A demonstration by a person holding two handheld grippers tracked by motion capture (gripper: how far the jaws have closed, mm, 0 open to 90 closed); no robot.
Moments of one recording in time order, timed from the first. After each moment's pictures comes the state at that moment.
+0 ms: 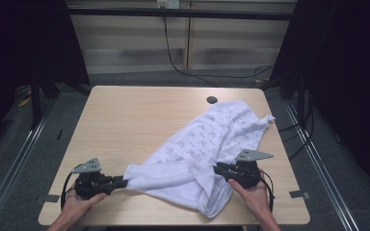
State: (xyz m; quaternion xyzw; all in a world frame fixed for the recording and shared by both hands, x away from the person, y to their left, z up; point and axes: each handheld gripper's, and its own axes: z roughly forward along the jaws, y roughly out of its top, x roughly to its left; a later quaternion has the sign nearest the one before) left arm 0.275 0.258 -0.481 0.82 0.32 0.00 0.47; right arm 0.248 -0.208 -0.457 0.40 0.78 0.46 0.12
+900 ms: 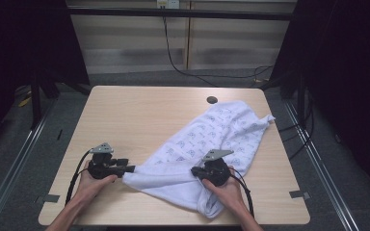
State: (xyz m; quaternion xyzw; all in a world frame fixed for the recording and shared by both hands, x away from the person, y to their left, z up) left arm 0.331 0.240 -0.507 0.82 0.36 0.01 0.44; right arm 0.279 -0.148 -0.496 0.38 0.83 0.40 0.09
